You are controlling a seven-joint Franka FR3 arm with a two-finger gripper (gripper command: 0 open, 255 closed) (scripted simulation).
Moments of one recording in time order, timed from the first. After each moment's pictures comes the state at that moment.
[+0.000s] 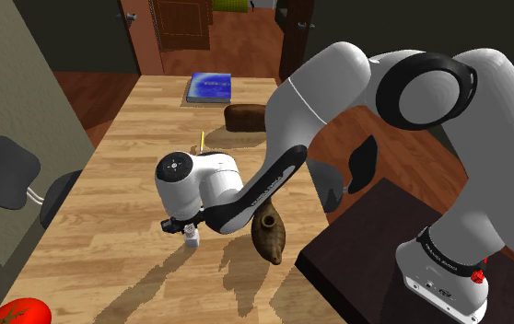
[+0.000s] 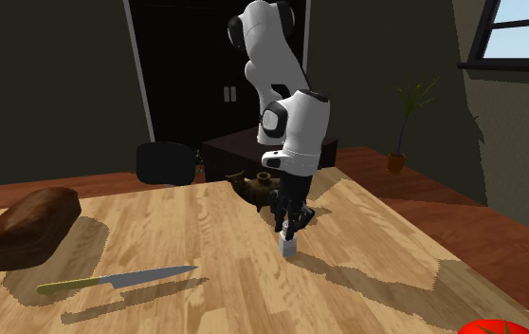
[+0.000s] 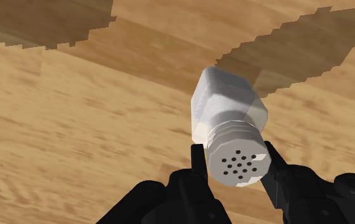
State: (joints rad) arm 0.45 0.85 0.36 -1.64 -0.73 2.46 1.43
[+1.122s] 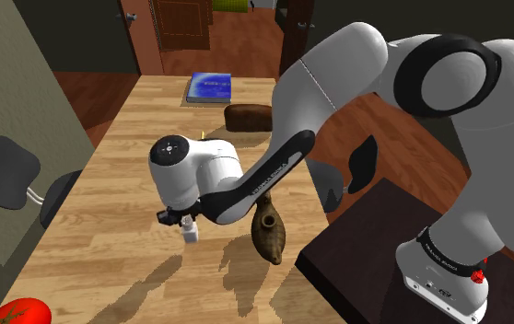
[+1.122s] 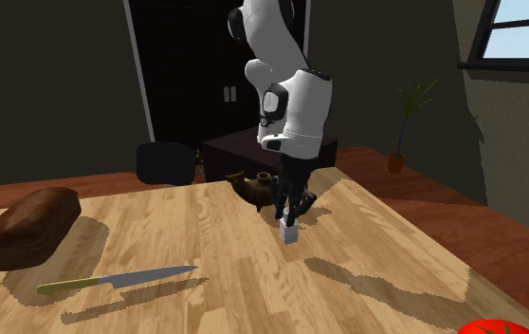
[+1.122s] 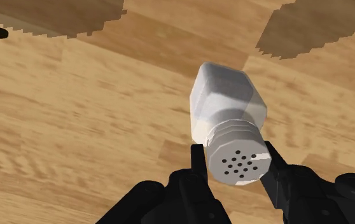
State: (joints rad) arm 0.42 0.77 0.40 -1.67 -0.69 2.41 1.40
